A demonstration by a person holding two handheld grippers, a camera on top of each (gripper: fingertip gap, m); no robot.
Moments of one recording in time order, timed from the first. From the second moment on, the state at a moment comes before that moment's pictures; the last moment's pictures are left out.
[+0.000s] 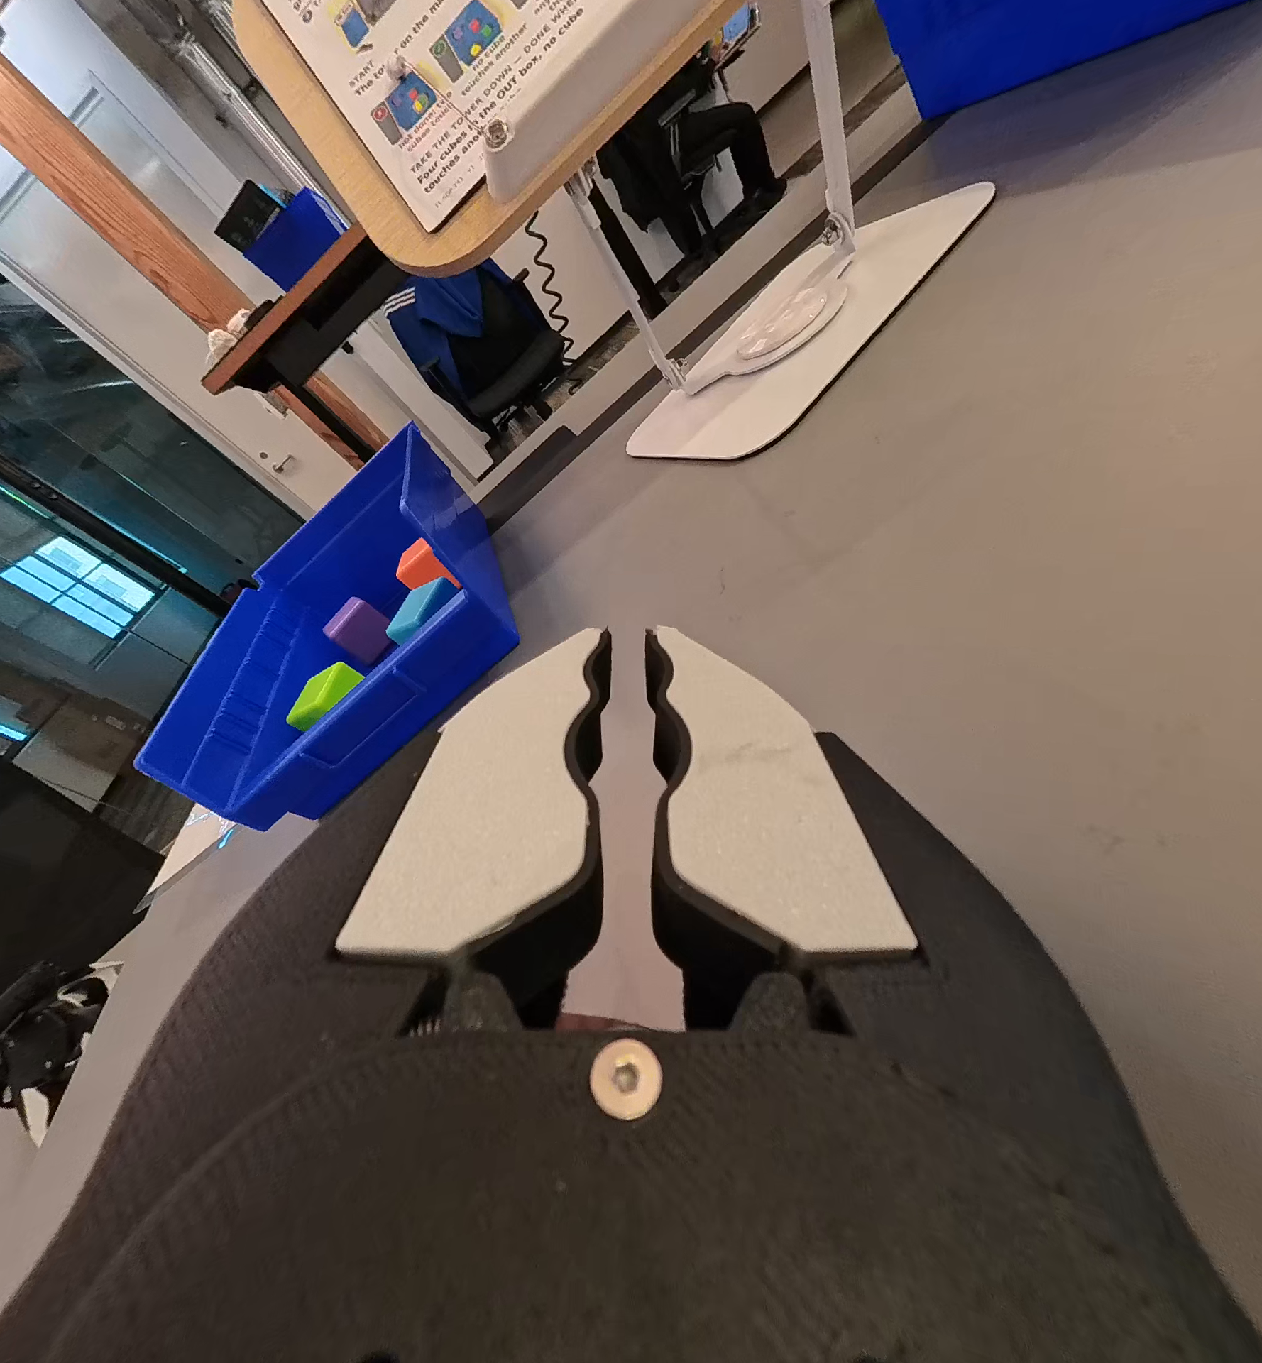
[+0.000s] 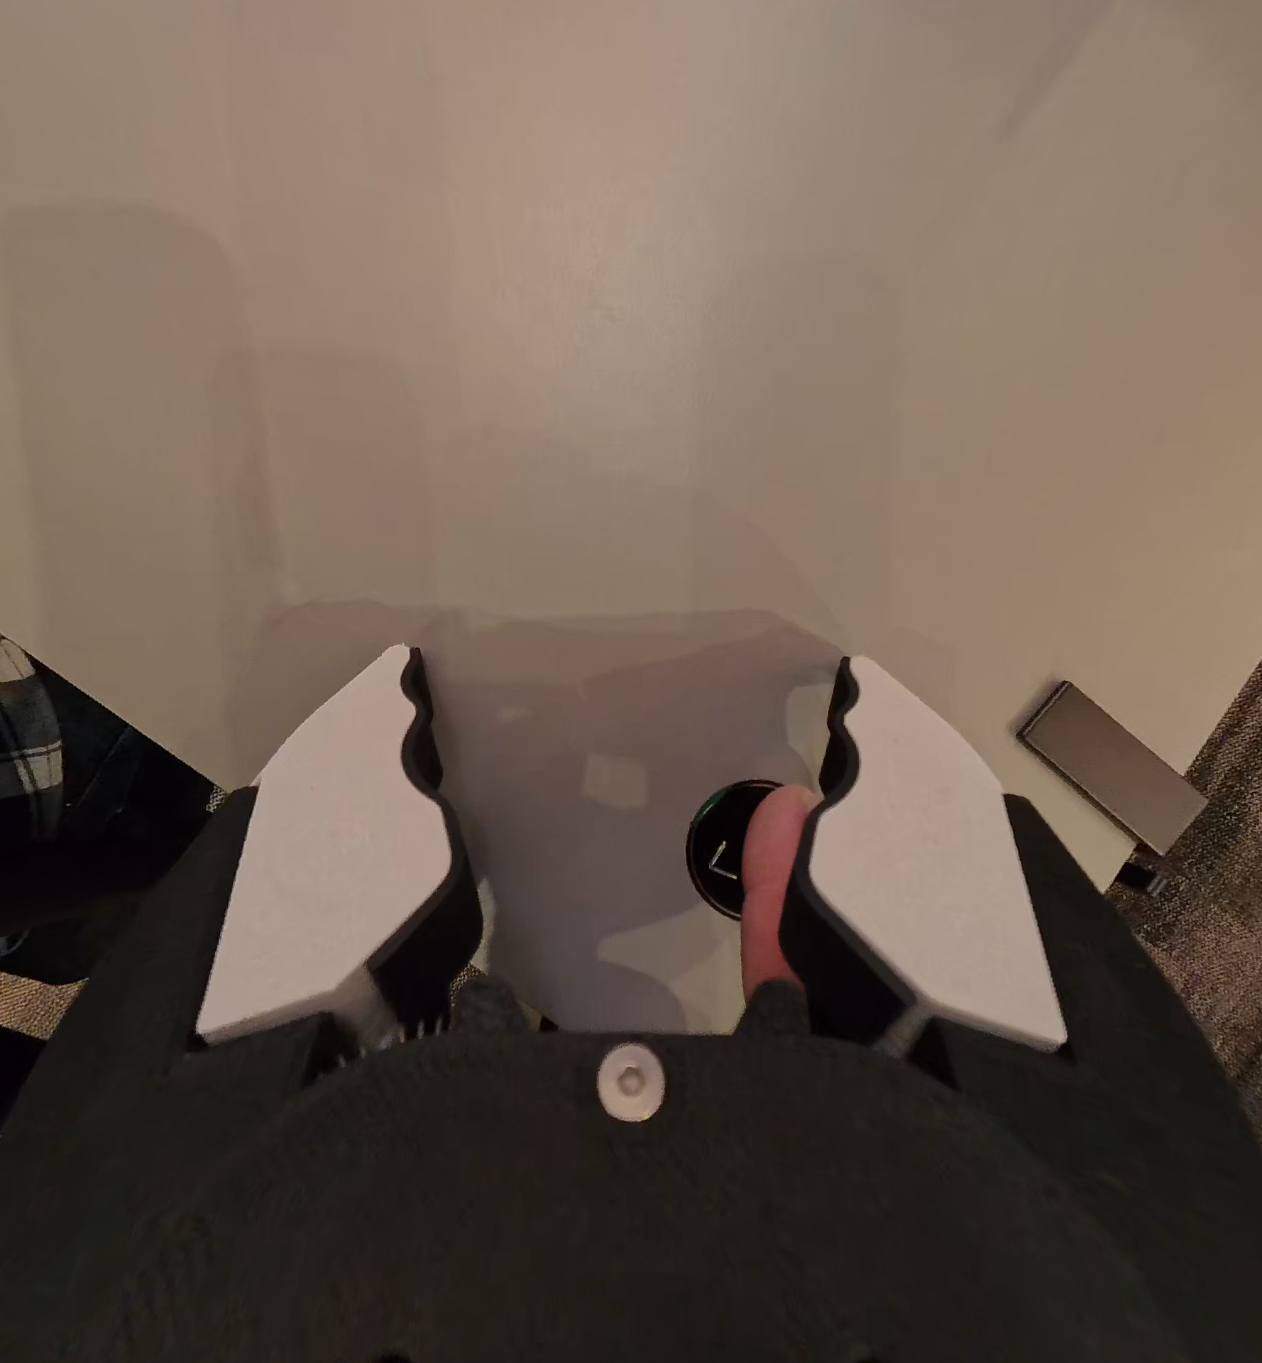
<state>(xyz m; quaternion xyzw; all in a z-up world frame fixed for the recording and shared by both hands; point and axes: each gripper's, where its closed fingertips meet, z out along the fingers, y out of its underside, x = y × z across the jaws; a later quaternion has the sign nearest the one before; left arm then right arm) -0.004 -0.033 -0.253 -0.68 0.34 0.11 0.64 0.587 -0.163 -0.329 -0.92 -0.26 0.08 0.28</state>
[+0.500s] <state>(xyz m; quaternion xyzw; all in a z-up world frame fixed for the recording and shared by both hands) -0.005 -0.035 -0.259 -0.68 0.34 0.10 0.63 0.587 -0.164 -0.334 -0.92 -0.26 0.08 0.28</state>
